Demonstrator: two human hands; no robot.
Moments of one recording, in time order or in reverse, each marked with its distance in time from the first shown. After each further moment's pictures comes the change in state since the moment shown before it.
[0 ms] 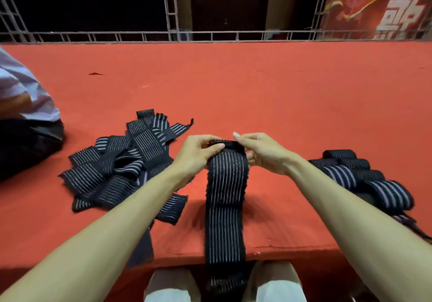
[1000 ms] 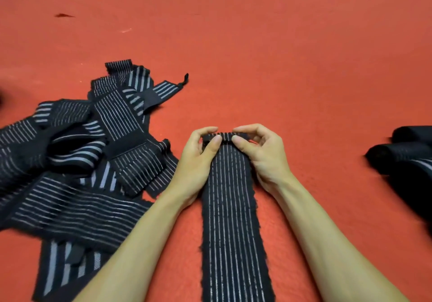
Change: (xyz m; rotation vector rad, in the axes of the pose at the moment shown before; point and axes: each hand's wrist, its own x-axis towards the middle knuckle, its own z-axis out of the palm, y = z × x) left_hand 0.064 -0.152 0.036 -0.326 0.142 -0.103; right_hand 0.109 0.133 0.015 0.195 0.459 -0.280
